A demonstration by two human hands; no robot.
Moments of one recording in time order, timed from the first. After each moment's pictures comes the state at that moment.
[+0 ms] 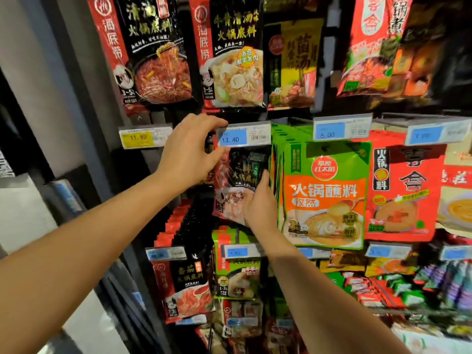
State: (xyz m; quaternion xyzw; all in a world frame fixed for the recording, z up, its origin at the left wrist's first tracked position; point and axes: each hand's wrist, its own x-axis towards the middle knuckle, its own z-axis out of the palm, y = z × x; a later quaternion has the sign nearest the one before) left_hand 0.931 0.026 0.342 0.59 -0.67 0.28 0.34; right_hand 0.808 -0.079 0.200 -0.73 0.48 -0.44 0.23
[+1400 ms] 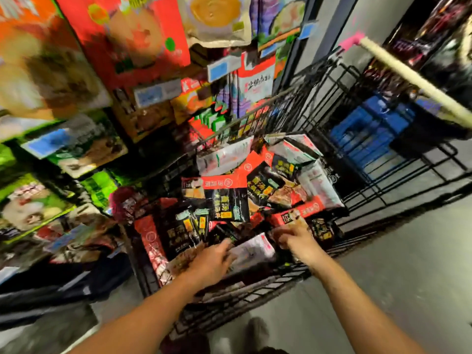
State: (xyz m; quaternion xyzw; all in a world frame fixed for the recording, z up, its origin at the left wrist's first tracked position) left_hand 0.572 0.109 -0.117 0.45 -0.77 -0.44 -0.03; right_hand 0.324 0.152 -0.045 -0.33 0.79 -0.19 0.49
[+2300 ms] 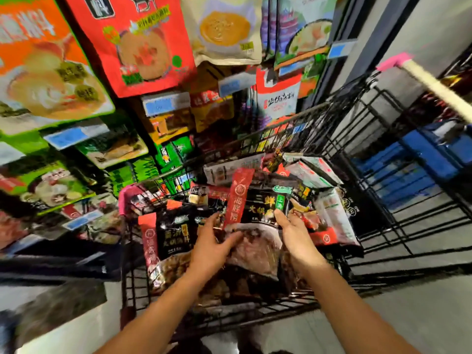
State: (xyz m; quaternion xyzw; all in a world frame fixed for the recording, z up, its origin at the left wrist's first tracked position) left_hand 0.500 0.099 -0.041 0.67 -0.54 -0.45 0.25; right_hand 0.297 0.088 -0.004 -0.26 0.68 -0.39 0.57
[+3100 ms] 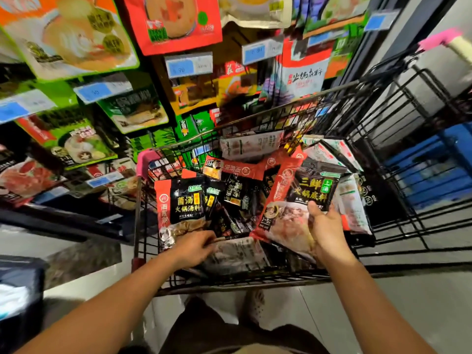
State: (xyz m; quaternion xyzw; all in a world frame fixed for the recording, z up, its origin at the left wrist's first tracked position) left_hand 0.574 0.142 -0.096 0.60 -0.70 -0.39 -0.08; right_hand 0.252 0.118 -0.044 -0.24 0.64 -0.48 0.55
